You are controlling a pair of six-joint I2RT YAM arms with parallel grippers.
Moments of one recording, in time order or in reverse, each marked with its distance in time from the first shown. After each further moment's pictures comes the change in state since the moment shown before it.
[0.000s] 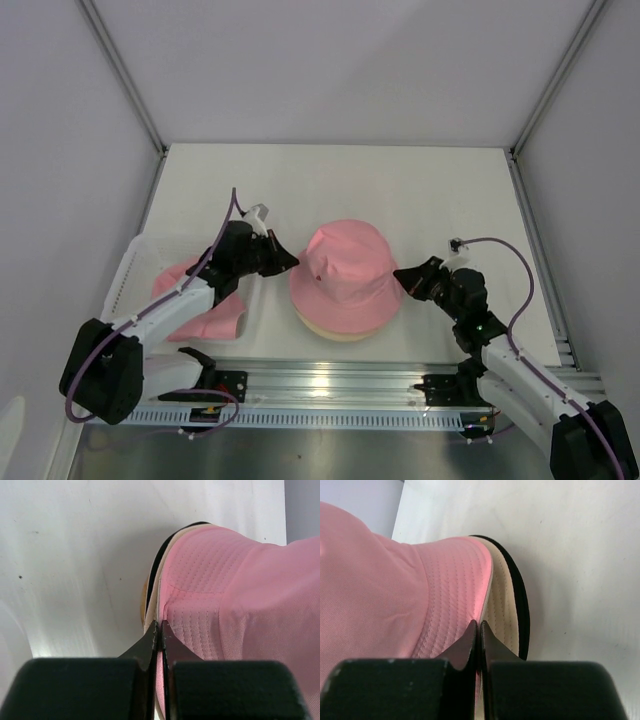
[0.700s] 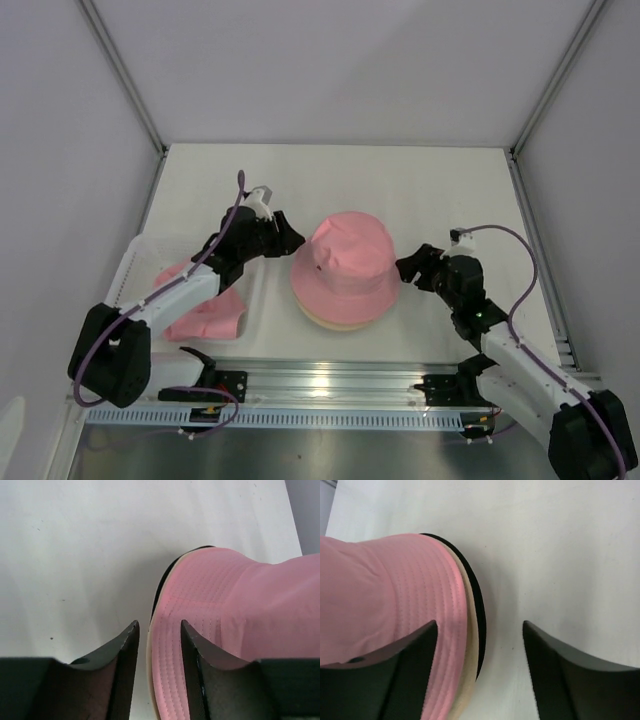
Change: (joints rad) left arm -0.002 0.100 0.098 0.108 -0.086 0.147; right arm 0.006 0.102 0.079 -0.059 0.185 -0.181
